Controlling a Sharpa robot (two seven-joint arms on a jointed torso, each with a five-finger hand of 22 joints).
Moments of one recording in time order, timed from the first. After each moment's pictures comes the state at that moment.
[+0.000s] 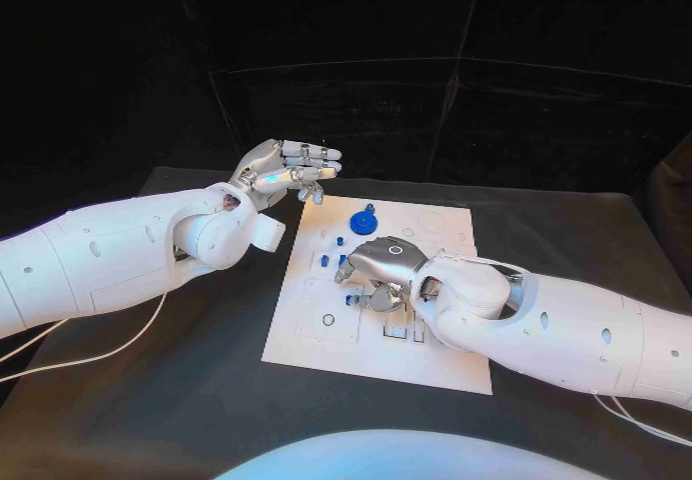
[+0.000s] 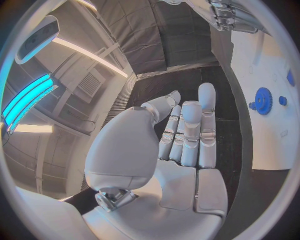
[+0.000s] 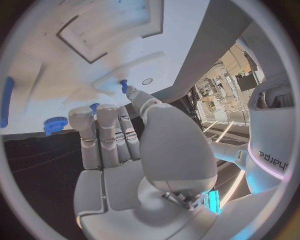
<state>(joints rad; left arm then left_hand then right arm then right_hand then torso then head) 1.25 -0.83 -0.10 1.42 -0.09 -0.14 0.45 1.34 -0.11 0.53 -0.12 0.05 0.96 0.19 0.11 0.07 0.95 0.13 0.32 0.09 1.26 0.03 1.04 0.69 0.18 1.16 0.12 0.74 0.73 1.07 -0.58 -0.05 1.59 -1.79 -0.24 -0.14 1.39 -0.17 0.37 0.02 0.14 0.95 0.17 0.06 0.07 0.95 0.12 0.10 0.07 1.42 0.03 0.98 0.79 0.12 1.17 0.13 1.20 0.99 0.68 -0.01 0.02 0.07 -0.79</state>
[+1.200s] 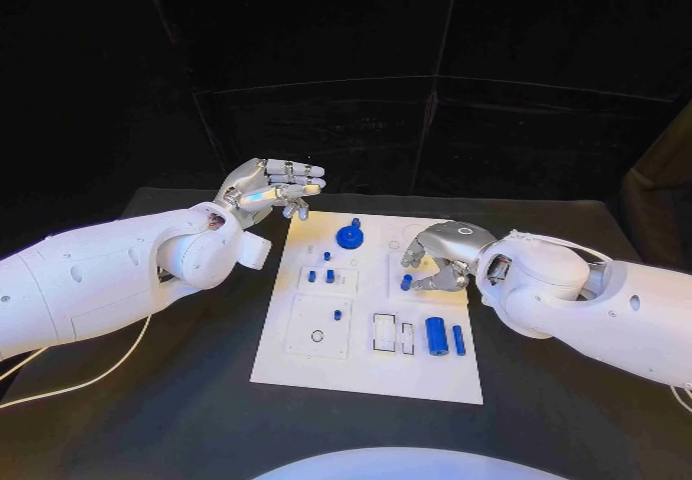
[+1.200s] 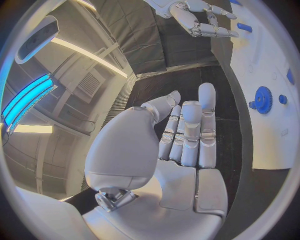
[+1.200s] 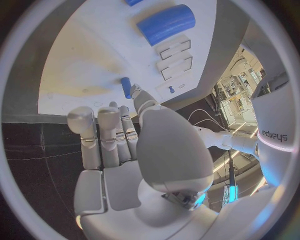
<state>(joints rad) 1.25 -0.83 -0.10 1.41 -0.09 -0.14 0.45 1.34 -0.11 0.53 -0.12 0.05 0.96 0.19 0.11 0.07 0.95 0.13 0.33 0.09 1.26 0.03 1.04 0.69 0.18 1.16 0.12 0.74 0.73 1.14 -0.85 -0.02 1.68 -1.72 -0.15 -0.25 1.44 -0.10 0.14 0.08 0.17 0.96 0.12 0.07 0.07 0.99 0.10 0.22 0.07 1.44 0.02 1.01 0.78 0.12 1.21 0.12 1.20 1.01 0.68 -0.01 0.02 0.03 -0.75</state>
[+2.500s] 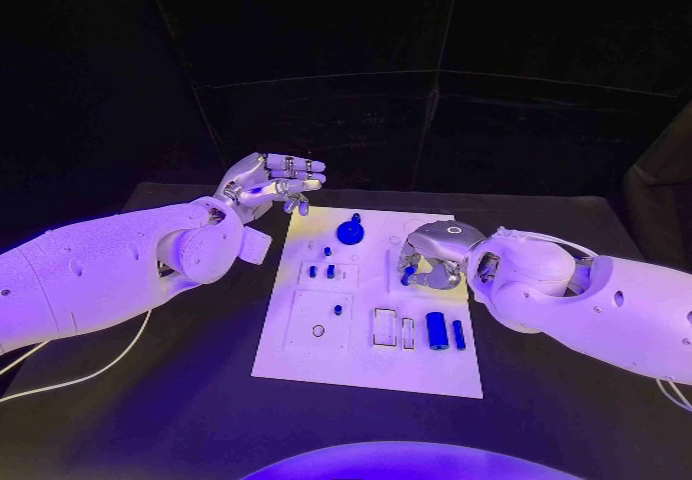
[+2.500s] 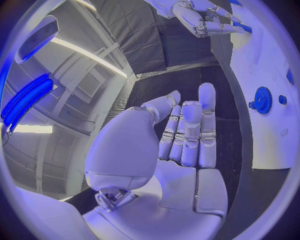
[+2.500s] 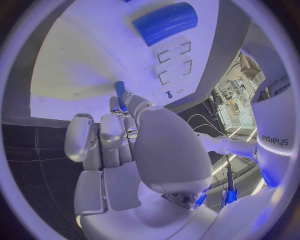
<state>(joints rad) 1.25 -0.83 -0.10 1.41 -0.09 -0.14 0.45 1.34 -0.11 0.53 -0.13 0.05 0.96 0.19 0.11 0.07 0.95 0.13 0.33 0.09 1.26 0.03 1.04 0.69 0.18 1.16 0.12 0.74 0.73 1.14 -0.82 -0.02 1.66 -1.75 -0.14 -0.23 1.50 -0.06 0.40 0.05 0.06 1.13 0.13 0.10 0.08 1.25 0.06 0.12 0.07 1.46 -0.02 1.17 0.94 0.09 1.35 0.09 1.36 1.24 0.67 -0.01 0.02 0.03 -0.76</state>
